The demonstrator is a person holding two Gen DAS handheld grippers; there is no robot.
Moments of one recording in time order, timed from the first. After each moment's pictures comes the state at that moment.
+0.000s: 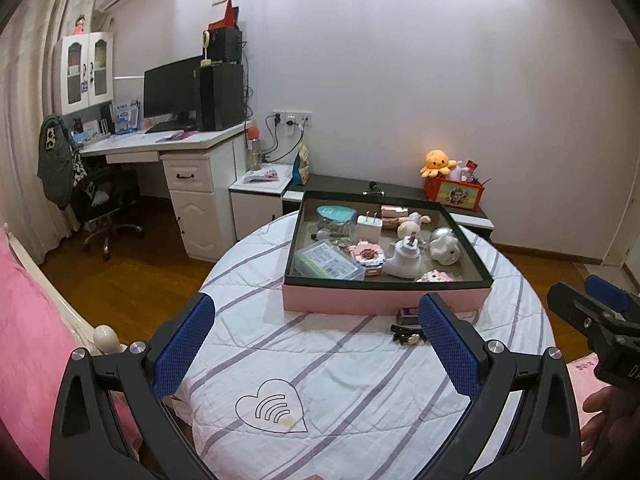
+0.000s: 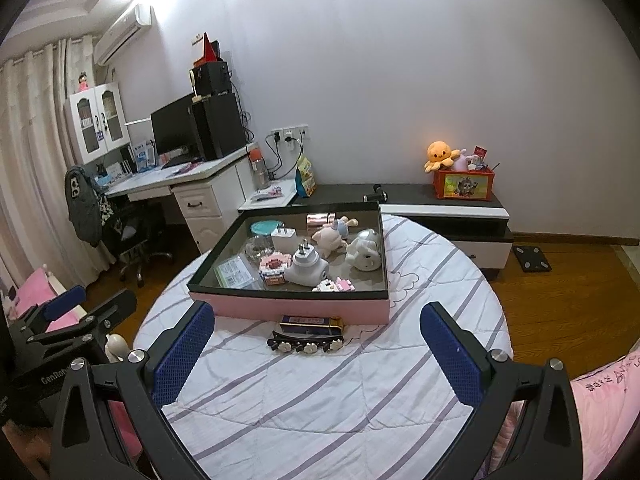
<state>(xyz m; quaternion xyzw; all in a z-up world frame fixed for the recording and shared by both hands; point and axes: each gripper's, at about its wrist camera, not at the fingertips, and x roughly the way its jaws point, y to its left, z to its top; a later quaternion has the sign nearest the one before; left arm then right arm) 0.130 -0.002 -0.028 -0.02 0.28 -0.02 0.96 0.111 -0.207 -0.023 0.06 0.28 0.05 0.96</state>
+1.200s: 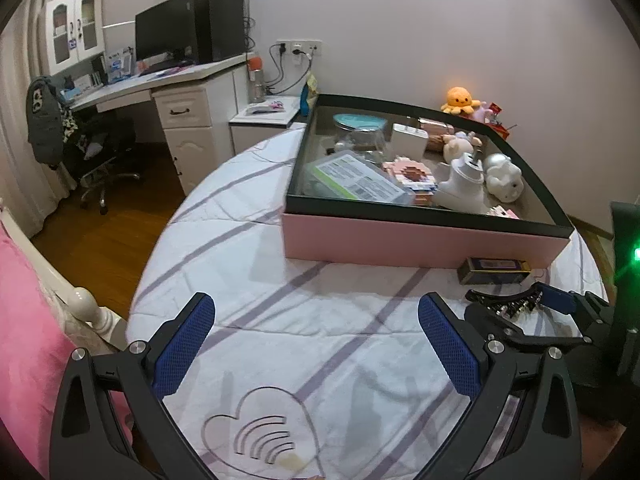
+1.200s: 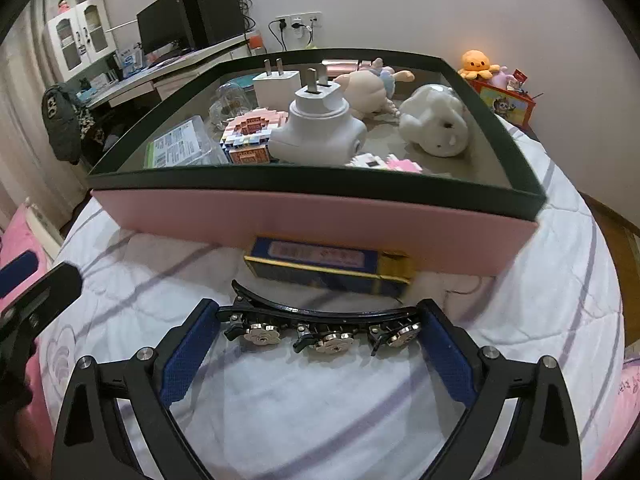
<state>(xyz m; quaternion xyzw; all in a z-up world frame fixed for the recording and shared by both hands) 0.214 -0.001 -0.128 -0.02 0.39 -0.01 0.92 0.232 -0.173 -0.165 0.01 0.45 0.08 0.89</state>
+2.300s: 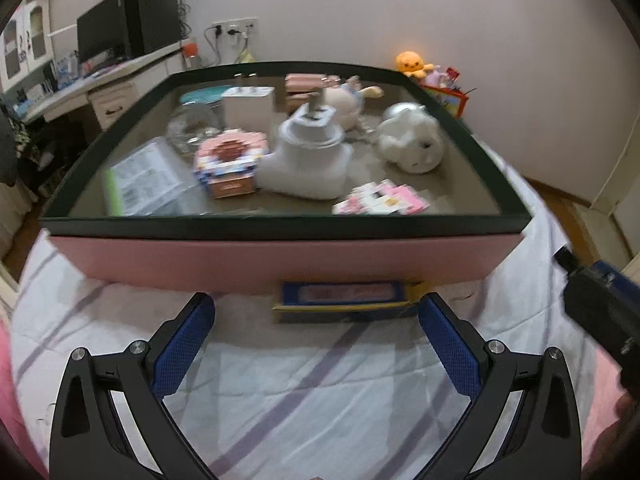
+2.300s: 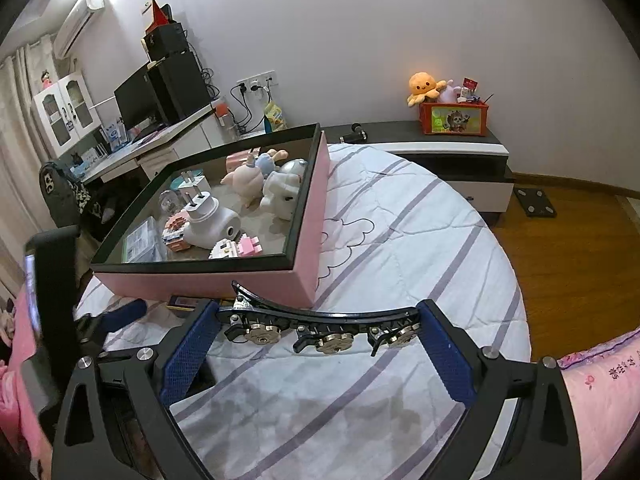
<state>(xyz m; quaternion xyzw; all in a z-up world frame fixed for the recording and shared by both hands) 0.267 -0.140 -0.159 0.00 0.42 -0.08 0.90 0.209 -0.294 -0.117 0.10 0.37 0.05 0.92</state>
